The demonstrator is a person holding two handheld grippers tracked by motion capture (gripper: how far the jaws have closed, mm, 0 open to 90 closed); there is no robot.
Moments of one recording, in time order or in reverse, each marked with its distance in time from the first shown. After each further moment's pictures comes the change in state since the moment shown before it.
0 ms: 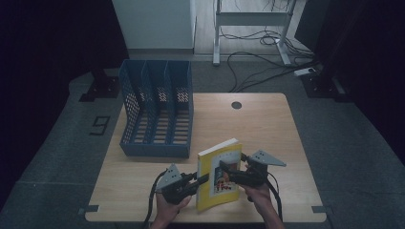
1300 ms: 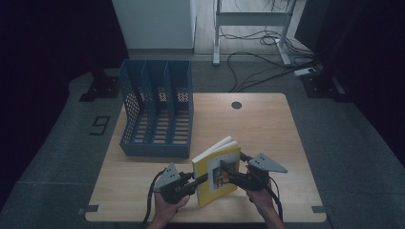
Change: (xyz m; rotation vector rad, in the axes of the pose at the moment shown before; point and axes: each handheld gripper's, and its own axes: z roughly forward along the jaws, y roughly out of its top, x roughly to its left) left arm 0.000 0.006 -0.005 -0.002 -0.001 0.014; right arm 0.021 0.009 -0.014 -0.050 -0.053 -0.131
